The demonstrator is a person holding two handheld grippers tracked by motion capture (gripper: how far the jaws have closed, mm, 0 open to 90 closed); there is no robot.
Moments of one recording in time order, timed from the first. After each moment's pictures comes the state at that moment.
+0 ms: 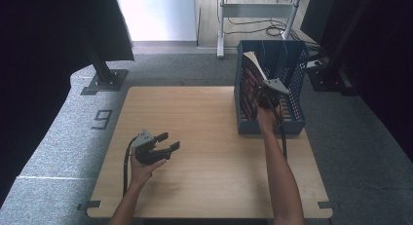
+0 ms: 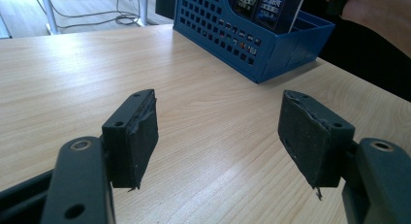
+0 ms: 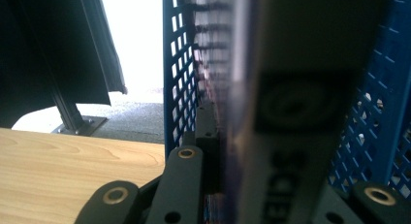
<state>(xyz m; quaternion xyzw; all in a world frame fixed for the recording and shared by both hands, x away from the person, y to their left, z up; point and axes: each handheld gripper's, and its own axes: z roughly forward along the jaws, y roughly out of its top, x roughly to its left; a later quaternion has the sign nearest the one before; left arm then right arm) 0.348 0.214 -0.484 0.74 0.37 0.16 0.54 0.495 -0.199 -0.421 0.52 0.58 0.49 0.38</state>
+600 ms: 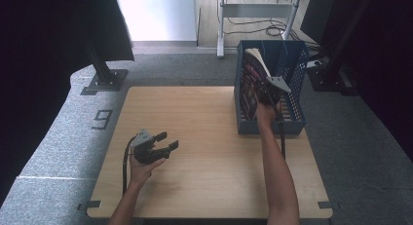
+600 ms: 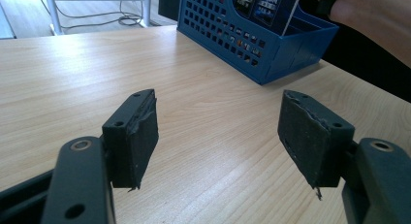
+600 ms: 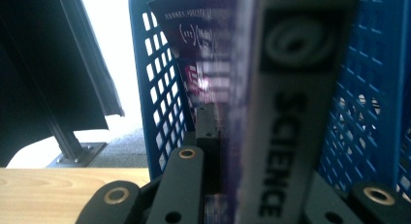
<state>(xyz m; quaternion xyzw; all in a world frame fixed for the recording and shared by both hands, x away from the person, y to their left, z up) 0.350 0.219 -0.485 0.73 0.38 0.16 0.54 0.513 -0.202 -0.424 0.54 0.53 0.52 0.39</state>
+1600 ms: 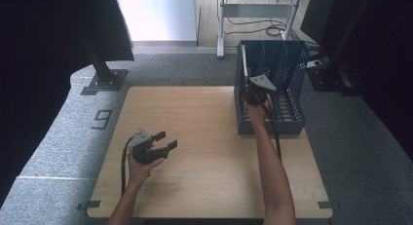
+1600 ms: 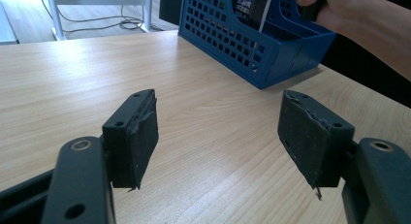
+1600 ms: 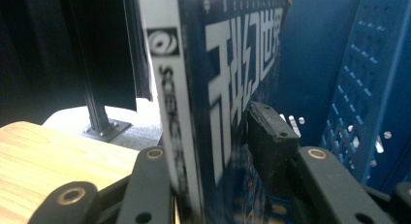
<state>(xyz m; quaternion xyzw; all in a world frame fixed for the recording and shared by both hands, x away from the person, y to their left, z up) 0.348 0.221 -0.482 0.73 0.37 0.16 0.55 0.517 -0.168 -0.428 0.45 0.61 0.53 0.38</state>
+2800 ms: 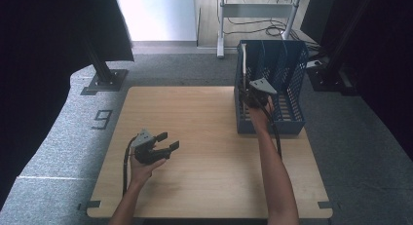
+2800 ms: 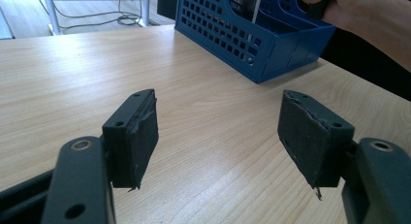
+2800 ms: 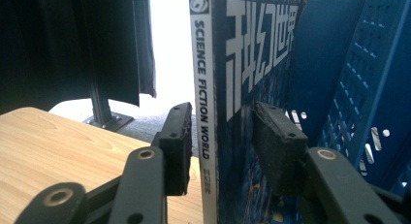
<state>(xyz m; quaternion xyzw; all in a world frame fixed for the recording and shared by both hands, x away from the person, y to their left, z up) 0.349 0.215 -0.485 0.74 0.37 0.16 0.54 0.508 -0.171 -0.433 0.43 0.62 0.53 0.39</state>
